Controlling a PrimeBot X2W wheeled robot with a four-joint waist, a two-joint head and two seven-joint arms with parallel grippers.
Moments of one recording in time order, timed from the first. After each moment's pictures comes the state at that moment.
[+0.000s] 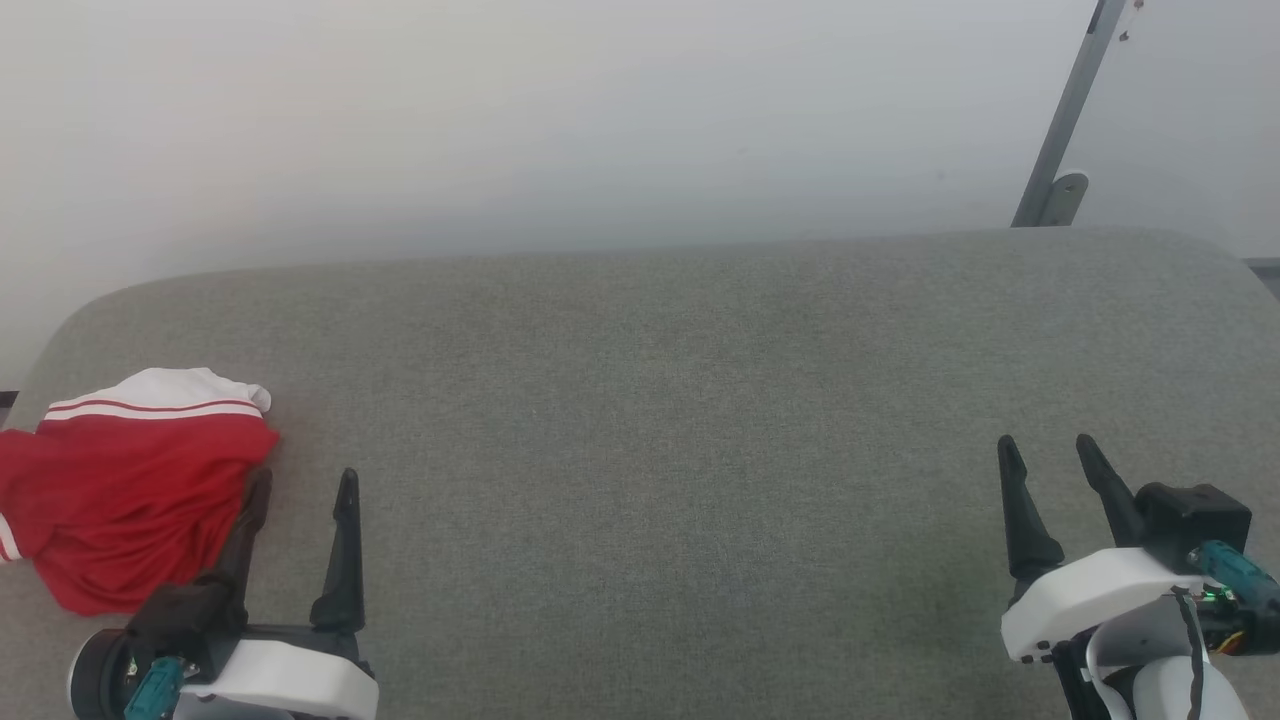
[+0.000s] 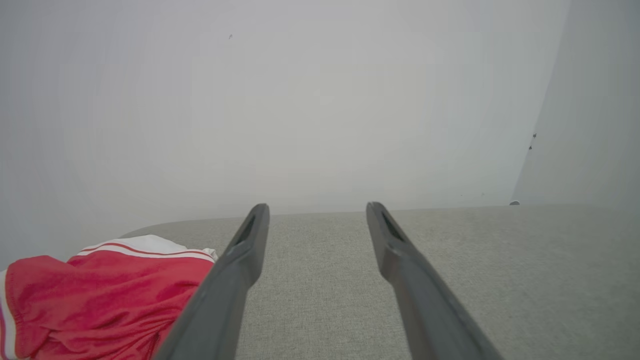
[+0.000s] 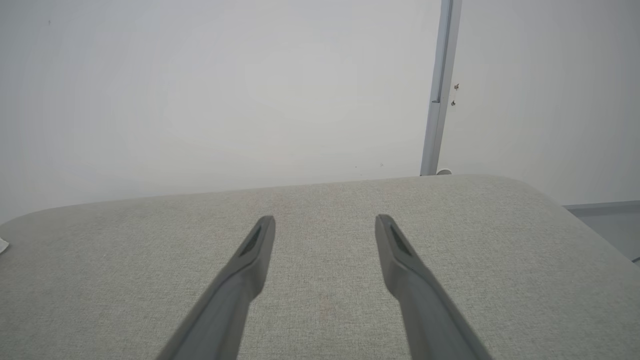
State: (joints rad) left arm 0.02 0.14 0.08 0.09 -0.17 -0.09 -0.26; right arm -0.09 -0.05 -0.11 0.18 0.16 0.13 -0.09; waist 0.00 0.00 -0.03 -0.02
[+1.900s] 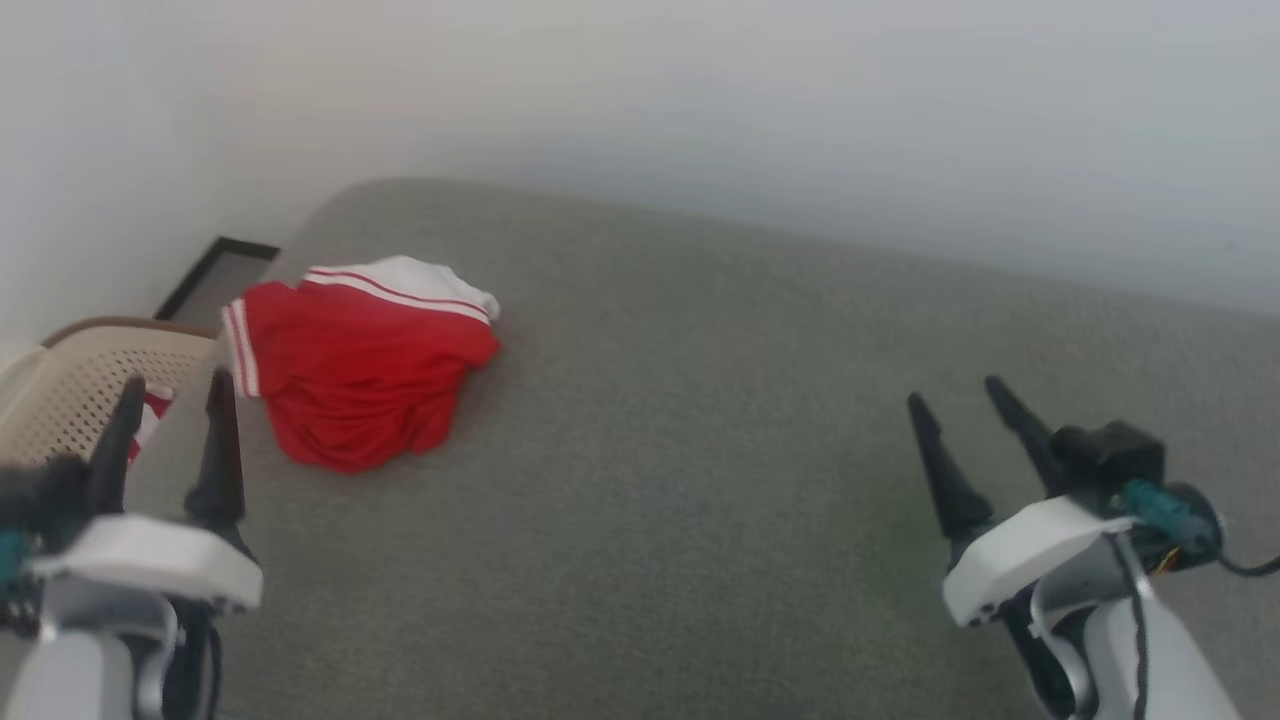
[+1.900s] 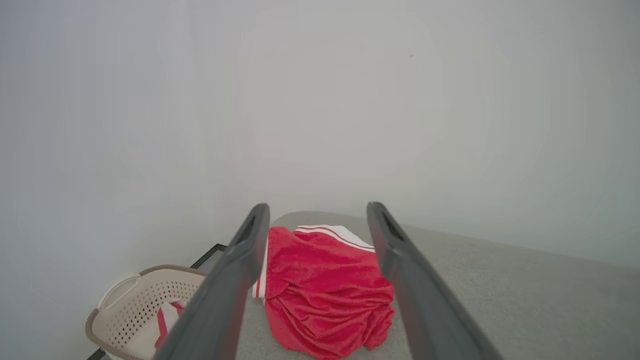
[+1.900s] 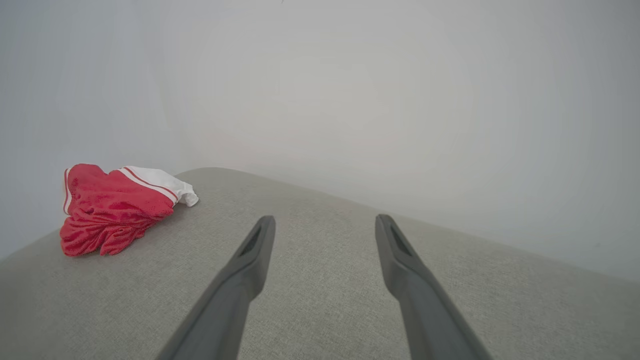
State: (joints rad) left arm -0.14 0.27 0.16 0.14 -0.33 -0.10 -0.13; right arm -0.17 -0.11 0.08 0.16 0.19 0.13 -0.05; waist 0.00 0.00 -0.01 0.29
